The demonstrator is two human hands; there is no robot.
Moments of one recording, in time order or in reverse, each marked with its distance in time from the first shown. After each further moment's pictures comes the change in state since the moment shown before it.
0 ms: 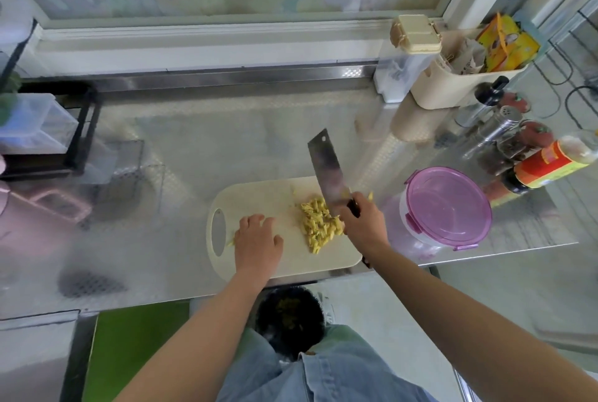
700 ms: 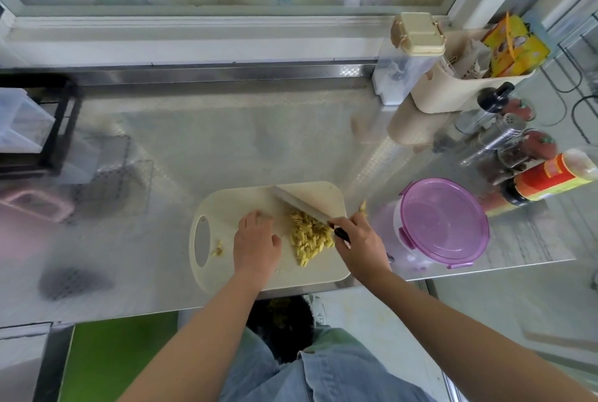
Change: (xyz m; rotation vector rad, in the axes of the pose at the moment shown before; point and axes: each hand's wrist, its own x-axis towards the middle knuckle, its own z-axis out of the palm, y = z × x) left_hand 0.025 0.022 0.011 -0.079 0.003 -0.017; right_hand 0.017 0.054 0.001 -0.438 -0.043 -0.370
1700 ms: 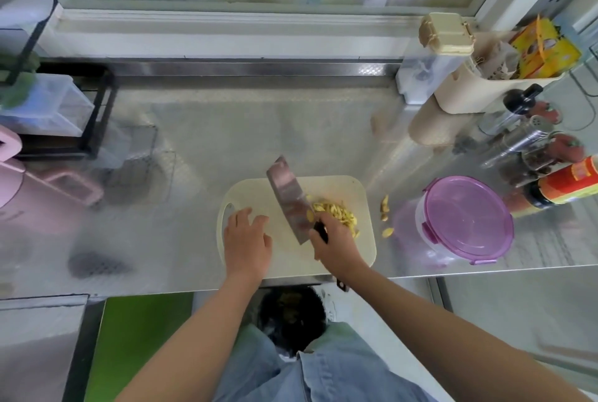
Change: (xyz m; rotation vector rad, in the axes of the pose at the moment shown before) left_hand -0.027 -0.052 -0.018 0.027 0.129 -0.065; right_hand -0.005 -0.085 0.027 0.373 -0.174 0.081
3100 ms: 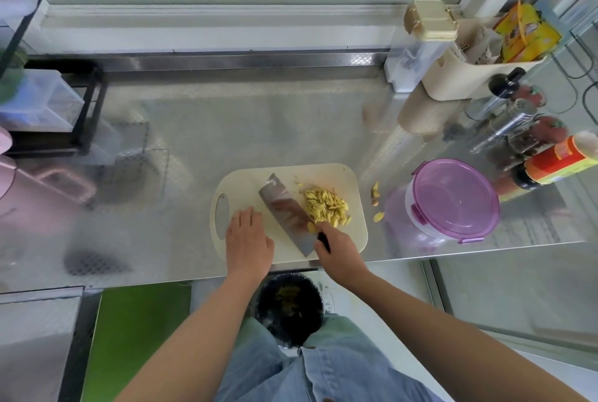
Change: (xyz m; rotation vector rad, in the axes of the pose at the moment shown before) left_hand -0.020 0.005 0.017 0.086 -0.073 0.041; right_hand -0.037 0.028 0.001 -0.106 -0.061 0.015
